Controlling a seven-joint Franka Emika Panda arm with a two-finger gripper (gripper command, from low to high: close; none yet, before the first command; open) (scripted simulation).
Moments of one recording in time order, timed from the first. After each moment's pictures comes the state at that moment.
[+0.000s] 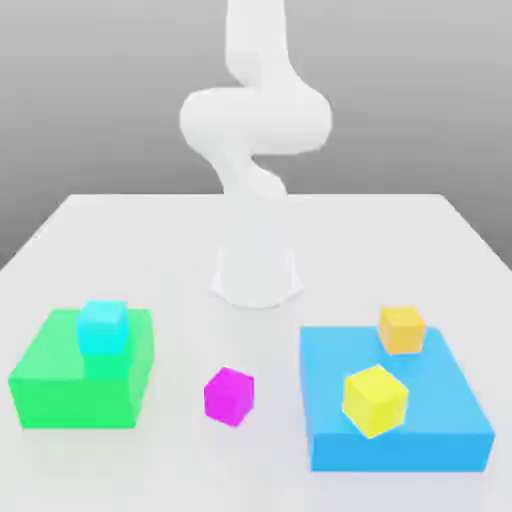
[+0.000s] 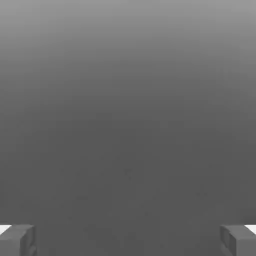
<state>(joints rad) -0.02 -0.73 0.00 -2.36 0.01 2.35 0.83</state>
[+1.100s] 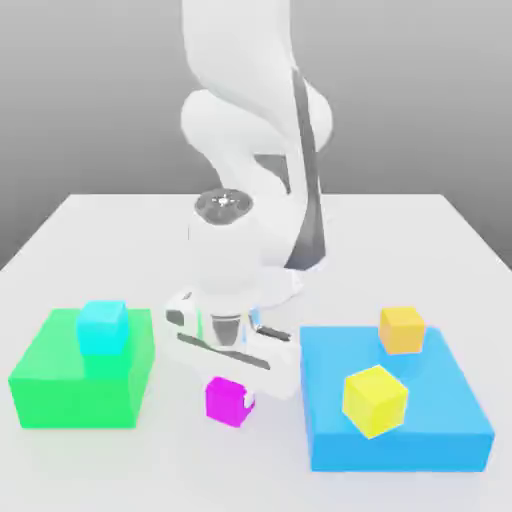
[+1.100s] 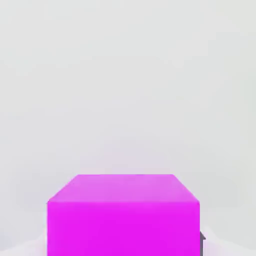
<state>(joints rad) -0.12 0.23 0.00 -2.89 -0.02 3.12 1.17</state>
